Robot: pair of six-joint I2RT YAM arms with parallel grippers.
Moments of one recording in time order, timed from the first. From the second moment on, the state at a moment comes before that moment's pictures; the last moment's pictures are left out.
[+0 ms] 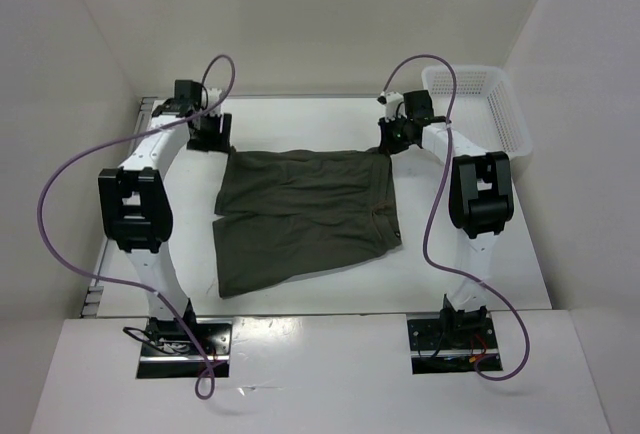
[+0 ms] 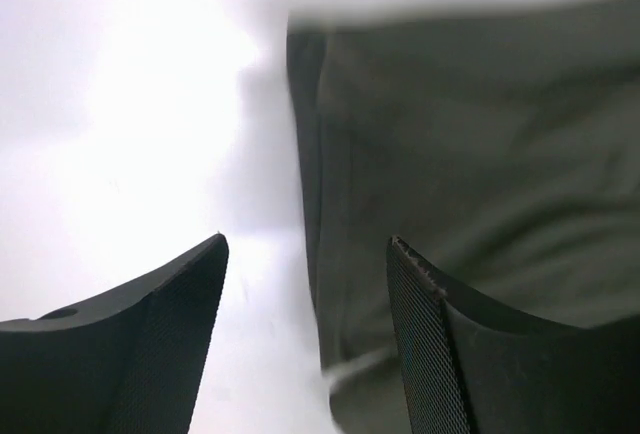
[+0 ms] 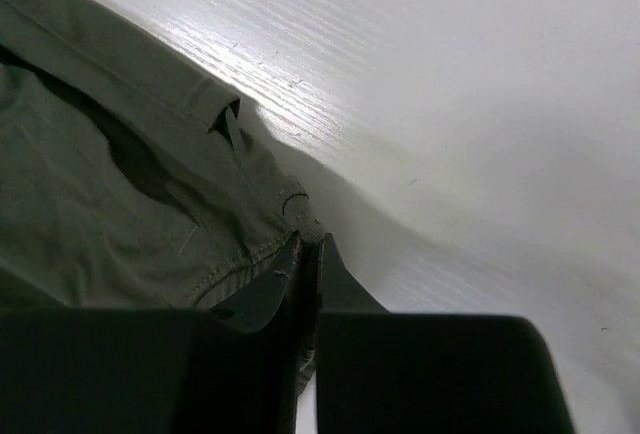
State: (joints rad) left arm 0.01 1.92 1.58 -0.70 0.12 0.07; right arm 0.14 2.06 1.55 -0.35 -0.34 -0.20
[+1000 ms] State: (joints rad) left arm -0.08 2.28 1.88 -0.60 0.20 0.07; right arm 0.15 2.06 1.55 -0.37 -0.36 -0.29
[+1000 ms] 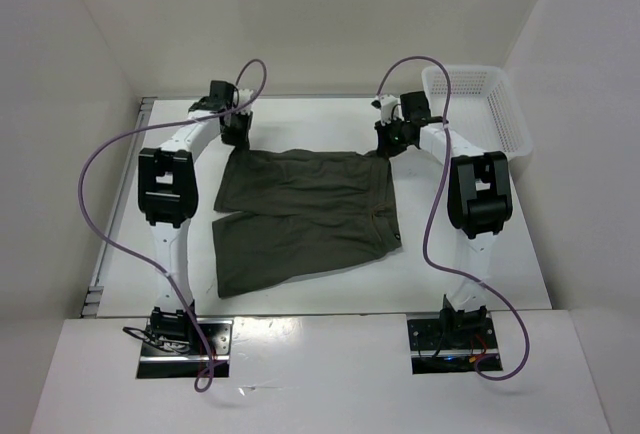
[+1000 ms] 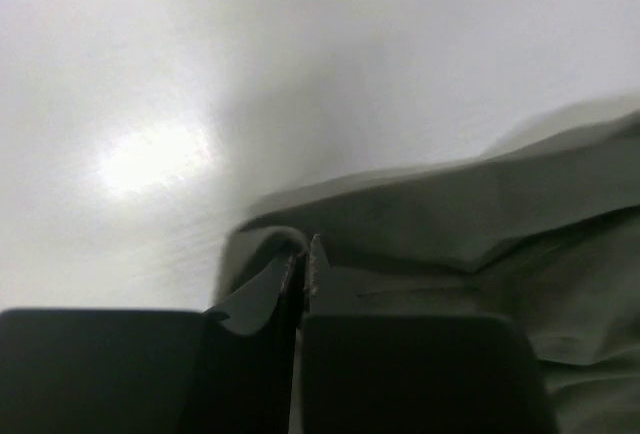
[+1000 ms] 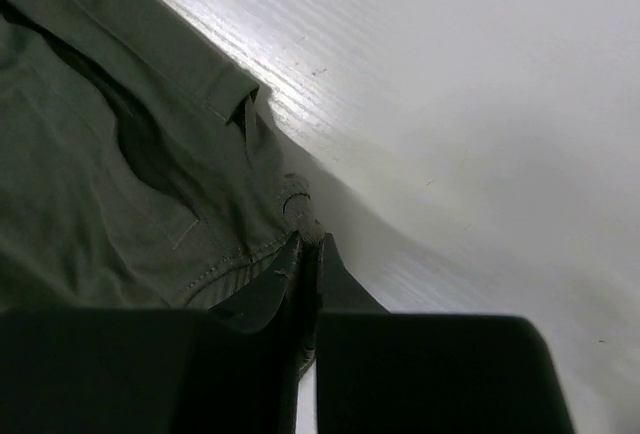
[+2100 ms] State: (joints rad) left arm -0.05 1.36 1.13 -0.79 0.20 0.07; right arm 0.27 1.42 1.05 -0.67 -0.35 -0.78
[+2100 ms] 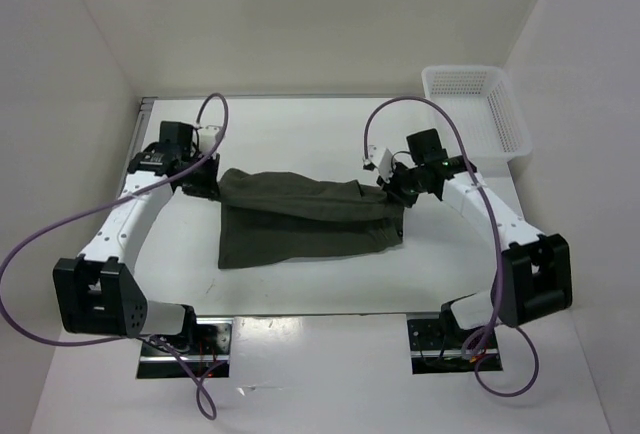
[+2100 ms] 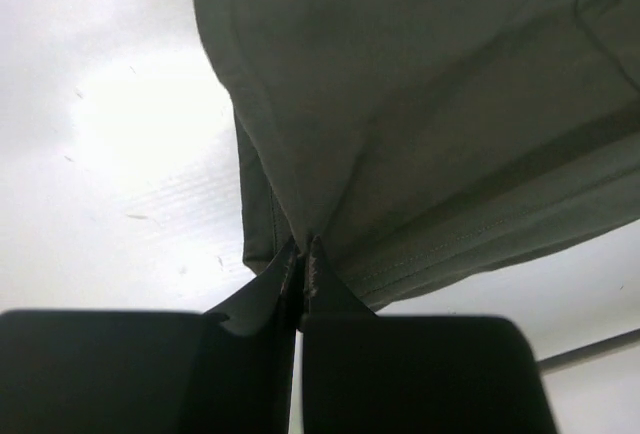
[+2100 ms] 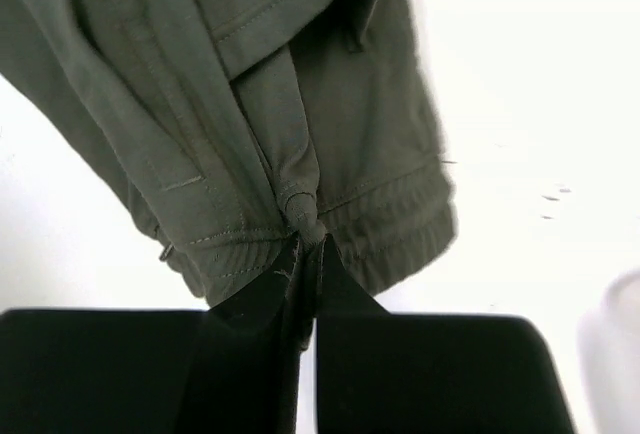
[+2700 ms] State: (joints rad) left arm -0.12 1.24 0.83 -0.92 0.22 0.07; right arm 0.41 1.23 0.80 -0.82 -0.34 -0.96
